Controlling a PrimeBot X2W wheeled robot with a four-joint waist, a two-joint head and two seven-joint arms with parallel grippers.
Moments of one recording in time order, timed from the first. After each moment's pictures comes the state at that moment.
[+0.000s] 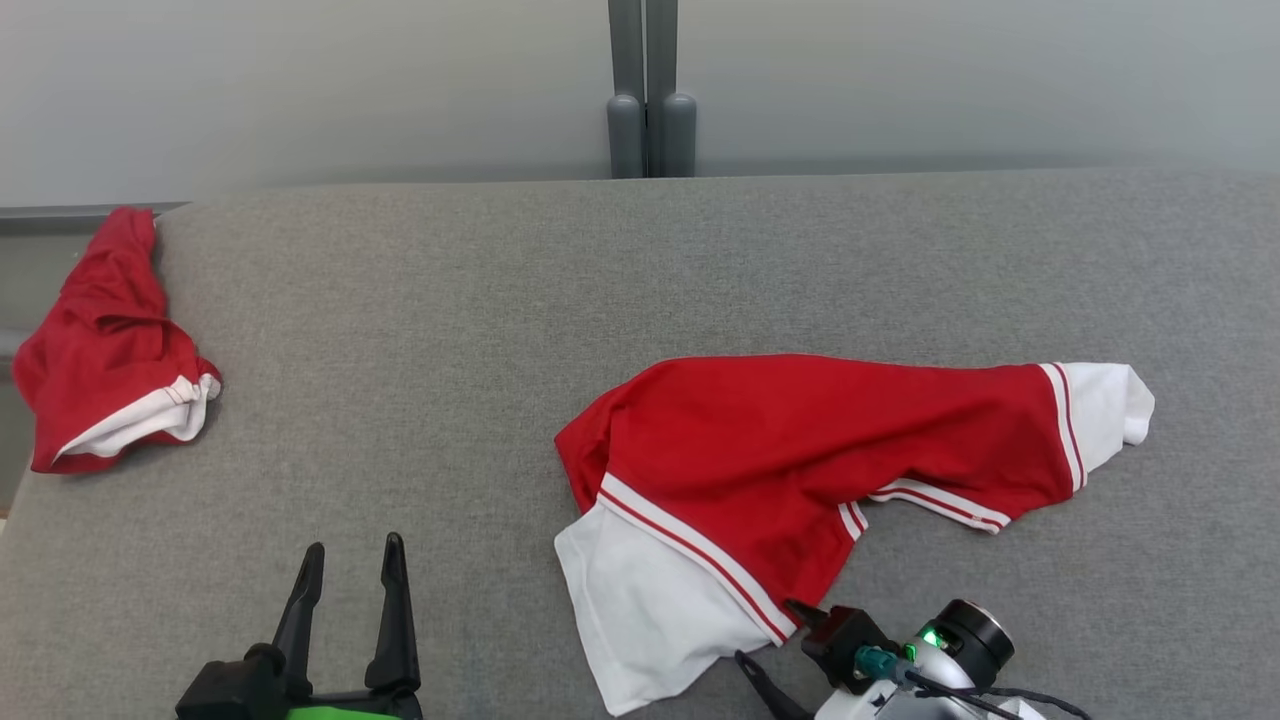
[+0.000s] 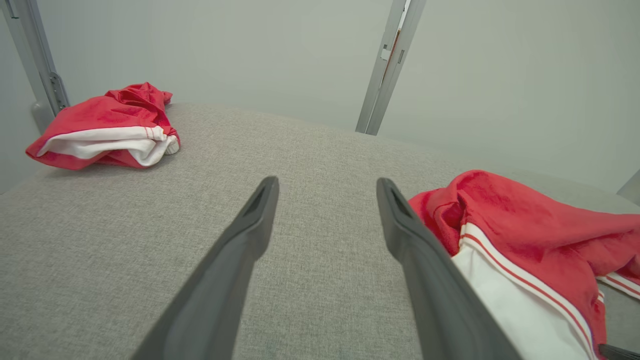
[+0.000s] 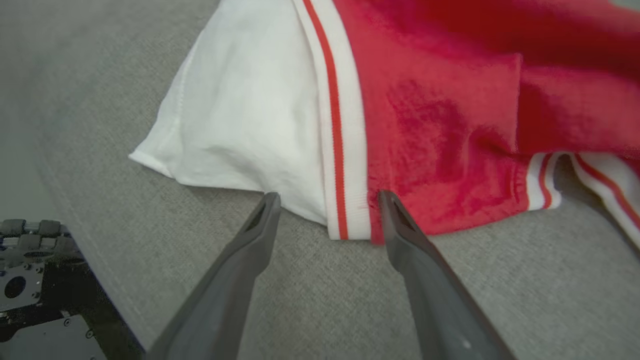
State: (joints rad) left arm 0.13 0.05 -0.09 0.09 -0.32 -0.06 -0.26; right arm -0.15 -0.19 0.62 0.42 0.09 0.13 -0.03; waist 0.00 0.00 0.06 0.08
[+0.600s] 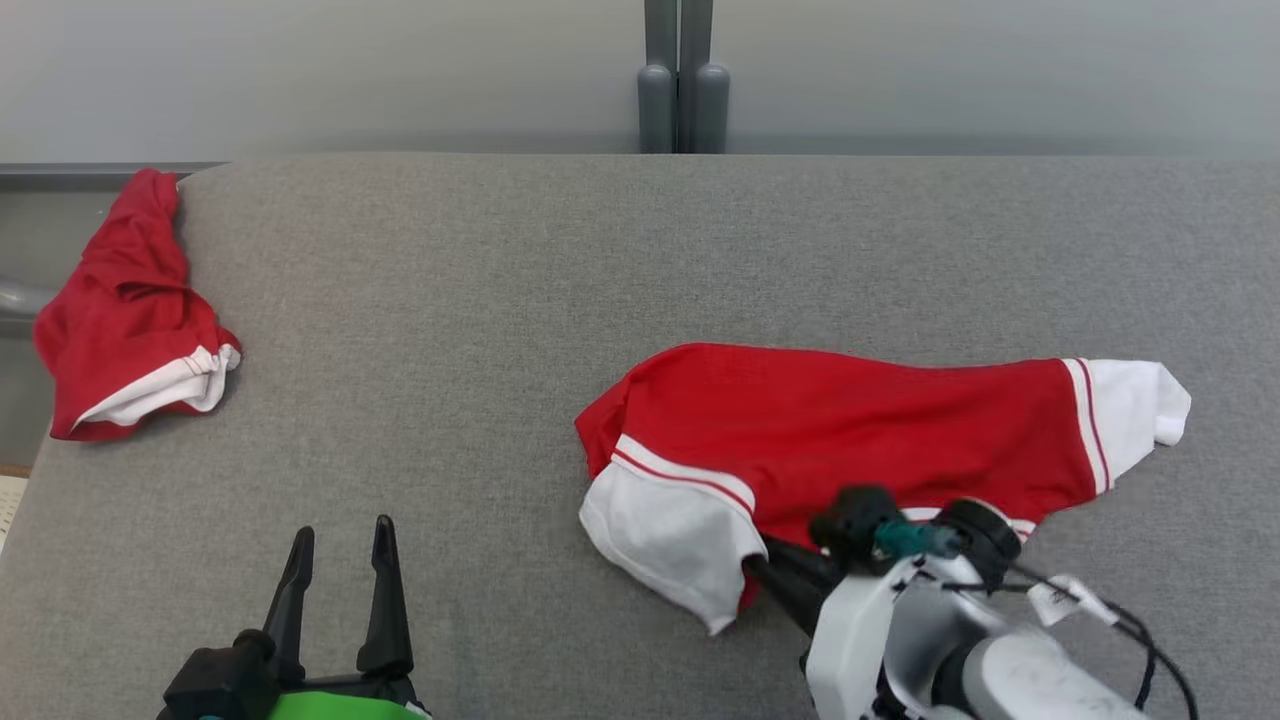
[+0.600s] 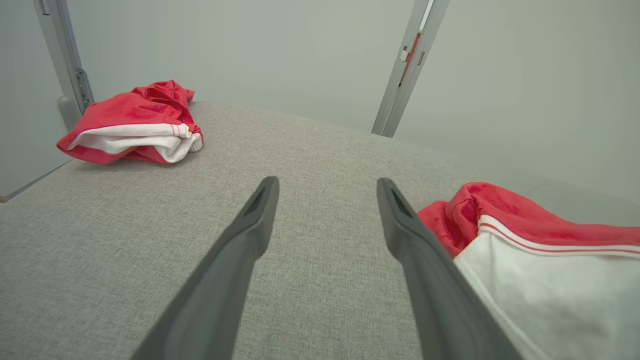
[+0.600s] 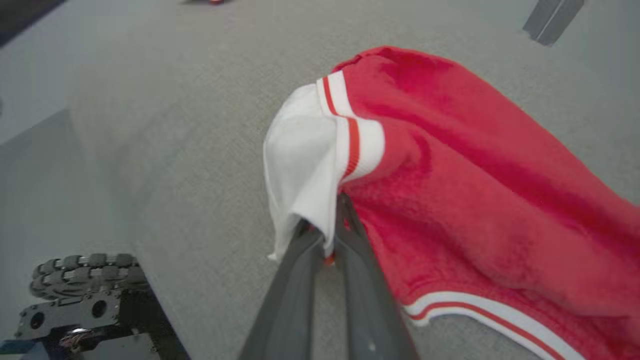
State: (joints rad) left arm 0.11 0.05 -0.08 0.09 -0.33 -0.05 -0.26; right arm -0.21 -0.31 0.64 0.02 0.31 0.13 0.32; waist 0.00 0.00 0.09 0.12
